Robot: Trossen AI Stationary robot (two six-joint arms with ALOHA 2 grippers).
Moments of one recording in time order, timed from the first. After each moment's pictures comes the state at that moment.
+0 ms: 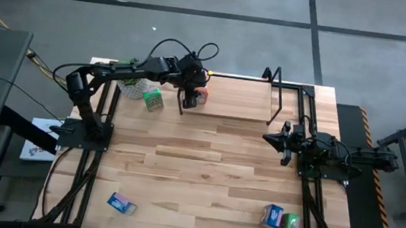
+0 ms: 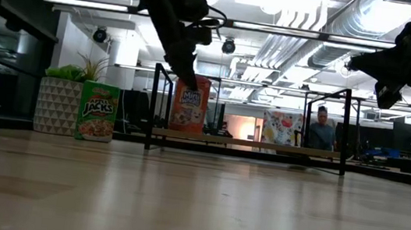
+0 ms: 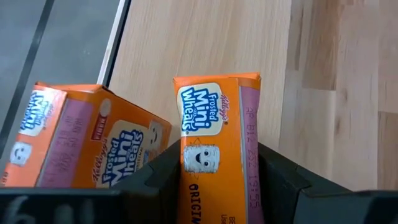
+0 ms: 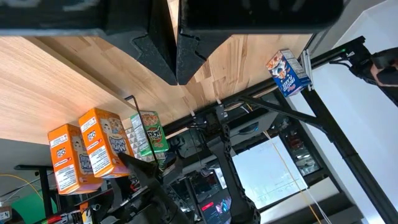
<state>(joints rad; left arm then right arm) 0.48 1.75 1.40 -0.61 0.02 0.37 0.05 0.03 0.01 0.05 0.18 0.38</state>
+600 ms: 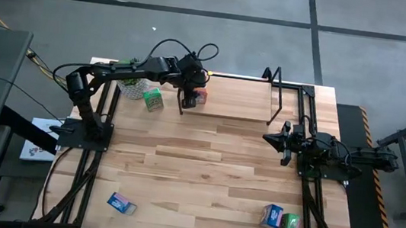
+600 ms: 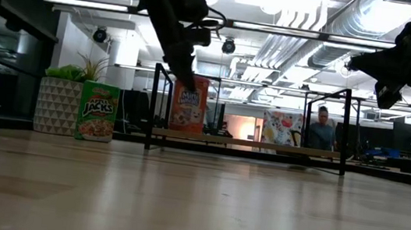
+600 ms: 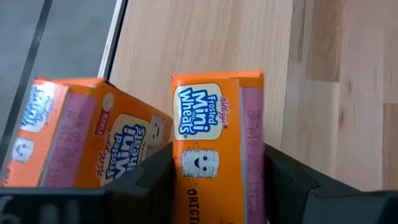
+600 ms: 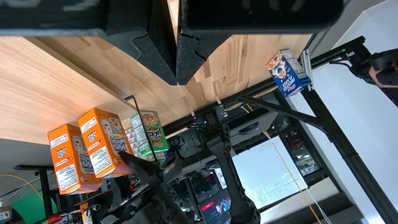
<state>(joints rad) 0.49 1.75 1.40 -0.62 0.01 0.39 0.05 0.03 0.01 0.05 0.18 0.38</state>
